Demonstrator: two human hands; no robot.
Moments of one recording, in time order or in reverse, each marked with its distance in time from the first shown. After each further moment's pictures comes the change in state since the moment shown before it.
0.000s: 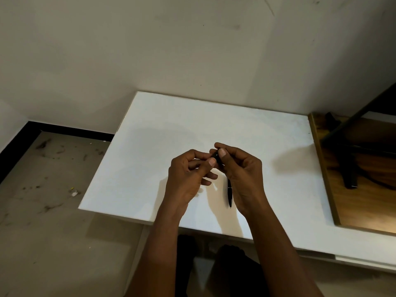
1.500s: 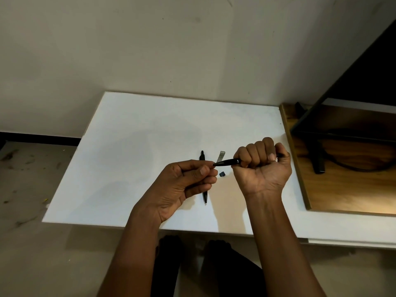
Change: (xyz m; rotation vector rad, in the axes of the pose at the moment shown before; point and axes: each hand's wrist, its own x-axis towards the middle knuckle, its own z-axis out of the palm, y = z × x) left_hand -0.013 0.007 0.024 -0.381 -0.429 -0.273; right_hand 0.004 -0.042 -0.056 1.216 0.092 0.004
